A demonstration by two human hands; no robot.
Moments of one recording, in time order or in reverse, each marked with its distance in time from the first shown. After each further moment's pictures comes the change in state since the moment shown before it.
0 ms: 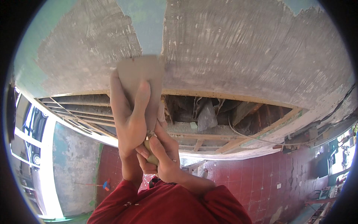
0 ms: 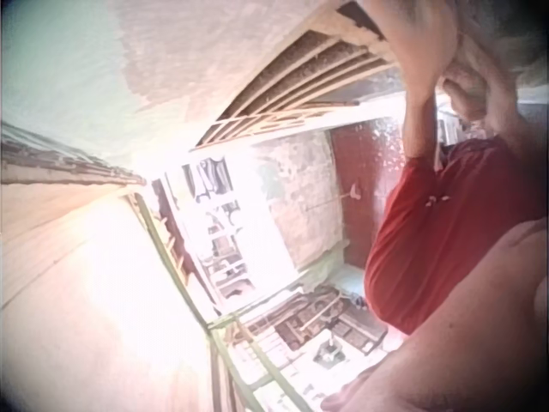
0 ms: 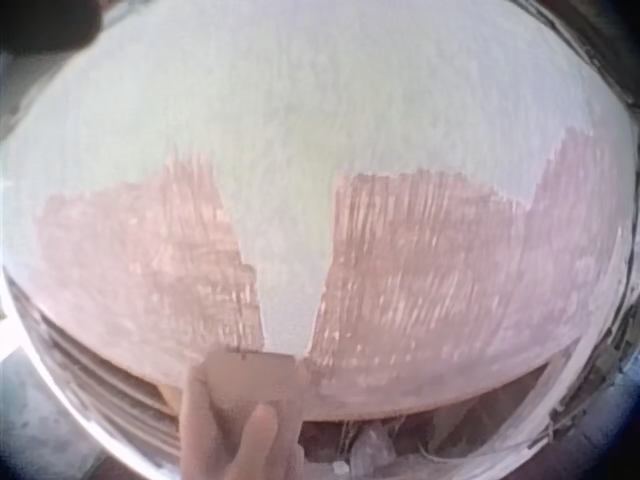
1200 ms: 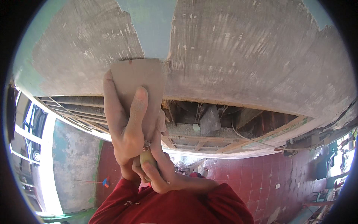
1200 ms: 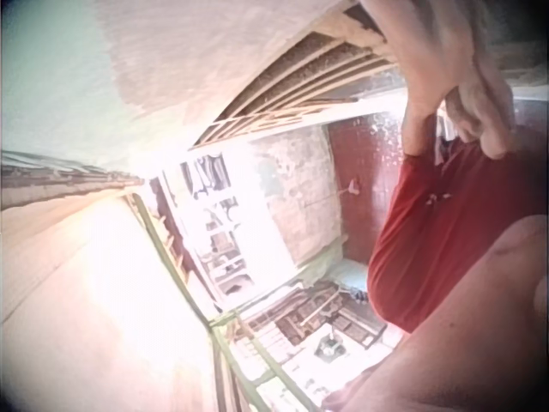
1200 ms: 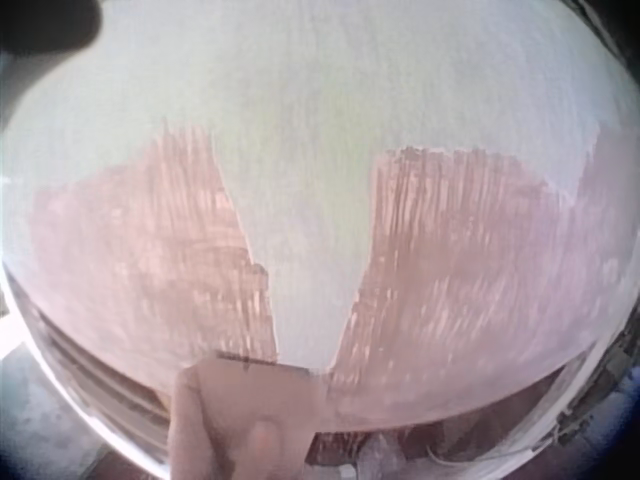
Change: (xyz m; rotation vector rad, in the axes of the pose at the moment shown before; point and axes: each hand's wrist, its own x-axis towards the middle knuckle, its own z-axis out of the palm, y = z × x) left_hand 0.005 0.006 -0.005 0.137 0.073 -0.100; right_hand 0.000 0.013 -0.016 -0.327 -0.082 -0.113
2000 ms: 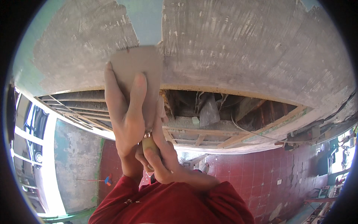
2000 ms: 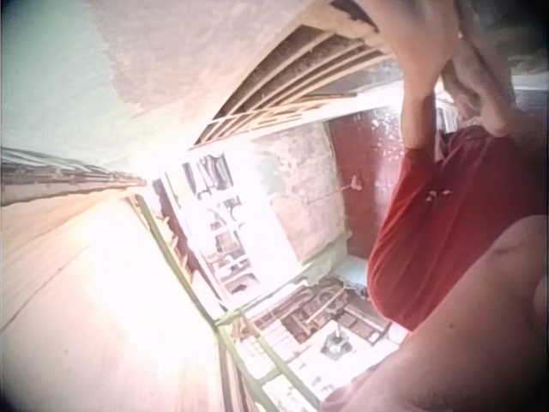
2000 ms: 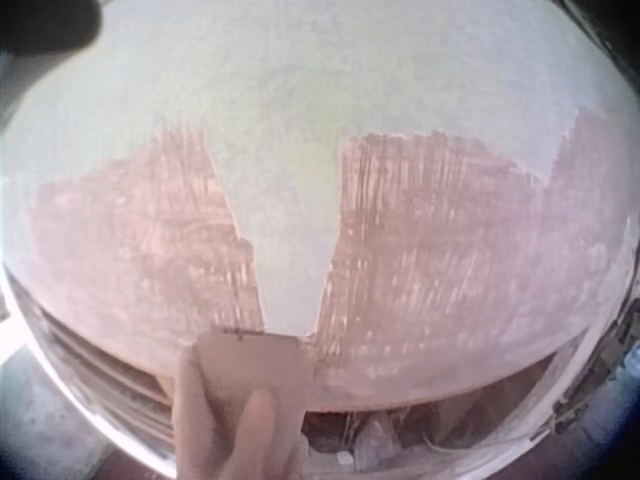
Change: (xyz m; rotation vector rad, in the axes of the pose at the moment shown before) left_hand -0.007 -0.002 0.012 -0.079 0.048 0.106; right_hand -0.008 -0.008 -0.001 -0.102 -0.008 -0.043
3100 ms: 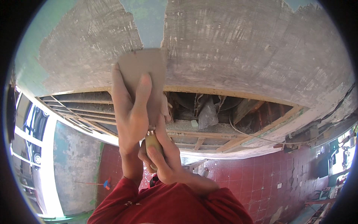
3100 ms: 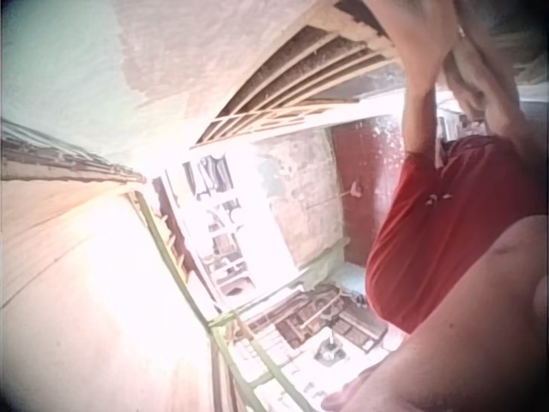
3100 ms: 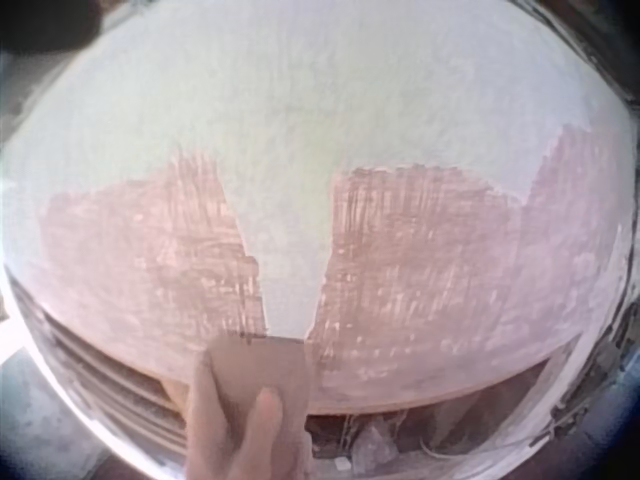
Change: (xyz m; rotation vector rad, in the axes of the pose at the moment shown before) left_hand 0.009 0.004 0.003 0.031 -0.104 0.115; right_hand -0.003 -0.006 0.002 0.043 0.004 -0.047
